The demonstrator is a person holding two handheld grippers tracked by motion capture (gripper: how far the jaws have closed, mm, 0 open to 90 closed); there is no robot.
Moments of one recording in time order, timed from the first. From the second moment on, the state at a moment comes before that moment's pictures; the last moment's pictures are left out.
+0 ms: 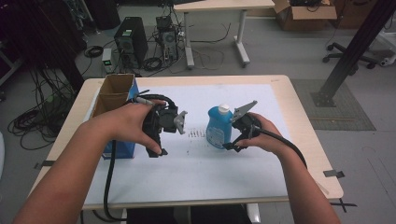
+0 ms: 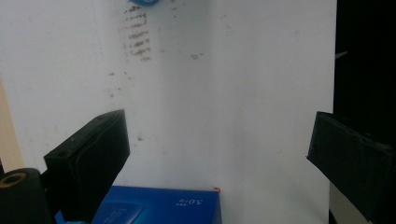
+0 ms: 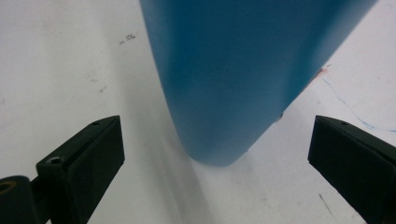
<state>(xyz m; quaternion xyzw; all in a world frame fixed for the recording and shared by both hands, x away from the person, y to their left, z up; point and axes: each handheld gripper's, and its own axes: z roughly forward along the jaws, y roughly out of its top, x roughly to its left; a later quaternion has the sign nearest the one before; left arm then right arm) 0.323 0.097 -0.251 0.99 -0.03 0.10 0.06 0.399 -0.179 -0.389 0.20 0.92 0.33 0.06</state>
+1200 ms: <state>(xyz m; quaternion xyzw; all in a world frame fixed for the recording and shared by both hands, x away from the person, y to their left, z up) 0.326 0.113 -0.257 0.99 -0.01 0.10 0.06 0.399 -0.172 -0.406 0.25 0.86 0.44 0.10</state>
